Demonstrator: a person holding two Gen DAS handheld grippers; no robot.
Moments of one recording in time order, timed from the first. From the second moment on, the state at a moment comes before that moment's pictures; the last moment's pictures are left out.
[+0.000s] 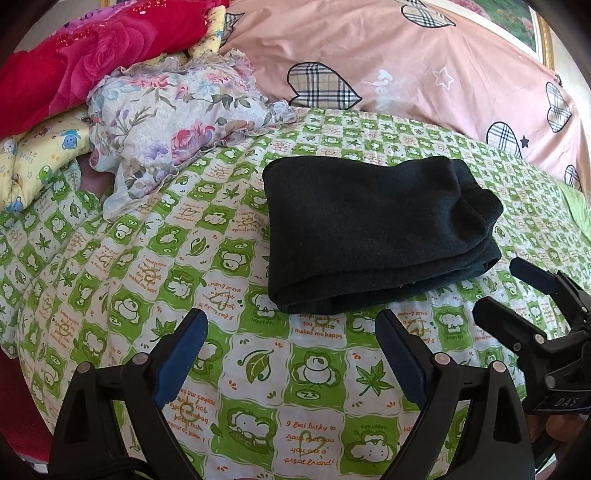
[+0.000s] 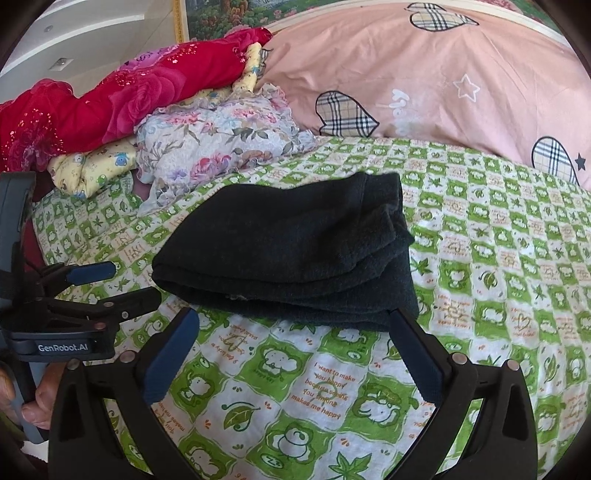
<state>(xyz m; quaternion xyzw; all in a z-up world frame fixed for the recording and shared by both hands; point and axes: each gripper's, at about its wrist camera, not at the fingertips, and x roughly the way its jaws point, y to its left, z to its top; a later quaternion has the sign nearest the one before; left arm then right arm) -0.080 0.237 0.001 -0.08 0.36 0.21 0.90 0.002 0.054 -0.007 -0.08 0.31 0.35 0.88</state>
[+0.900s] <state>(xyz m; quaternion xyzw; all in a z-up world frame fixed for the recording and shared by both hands) -0.078 0.234 -0.003 -0.07 0.36 0.21 0.91 0.004 0.060 -0.011 -0.08 0.31 0.35 0.88</state>
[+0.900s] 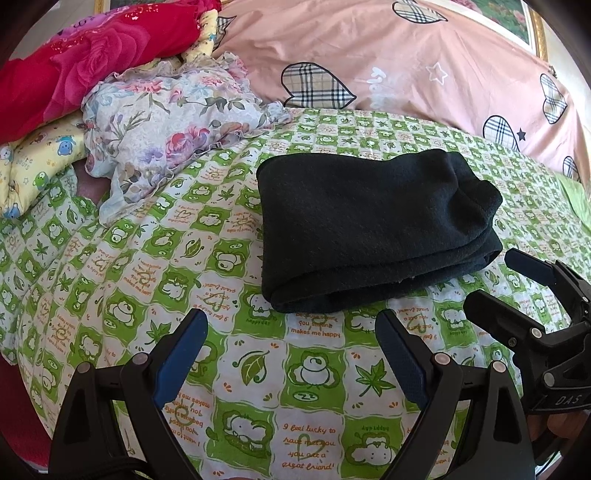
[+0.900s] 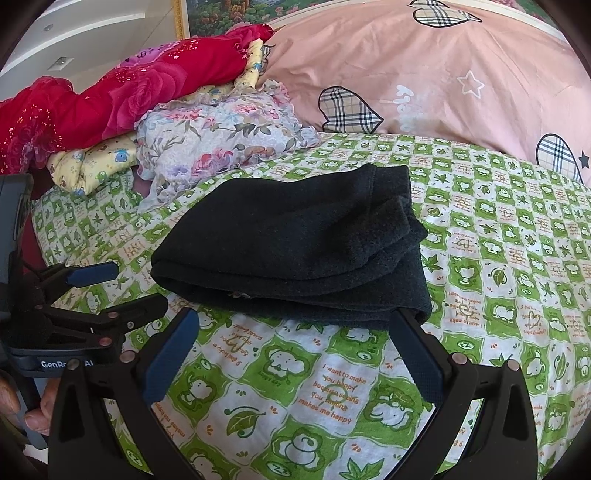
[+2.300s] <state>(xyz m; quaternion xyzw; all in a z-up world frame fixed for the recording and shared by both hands) -0.075 0.233 0.000 -0.06 0.36 0.21 0.91 0.002 0.063 -0.006 -0.08 0.31 0.35 0.88</state>
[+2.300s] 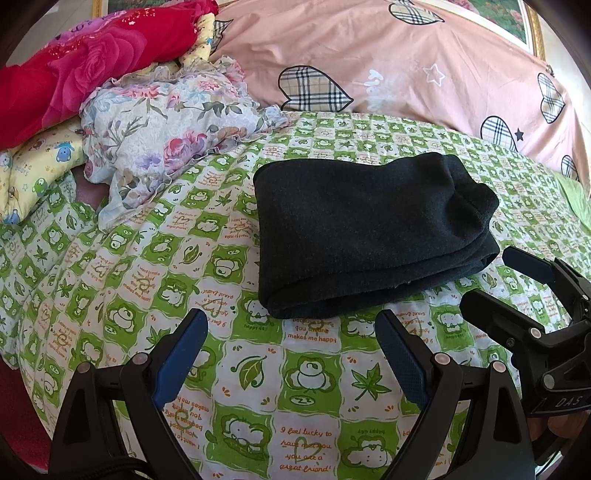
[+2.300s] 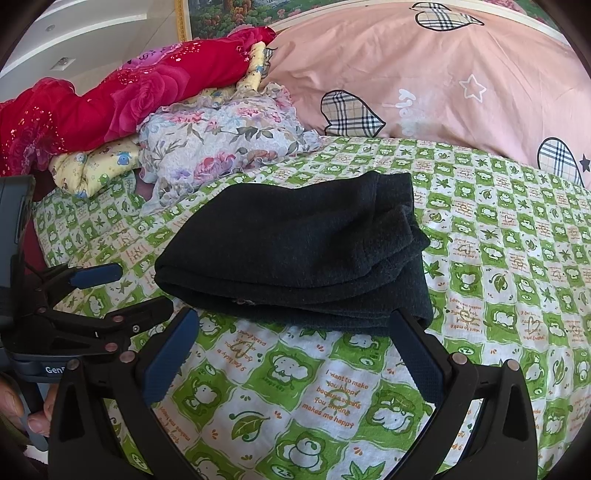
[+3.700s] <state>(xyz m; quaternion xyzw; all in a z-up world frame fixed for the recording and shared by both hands) -0.053 0.243 0.020 -0.08 0.36 0.19 0.91 0.018 0.052 0.015 -0.07 0.30 0.34 0.89</state>
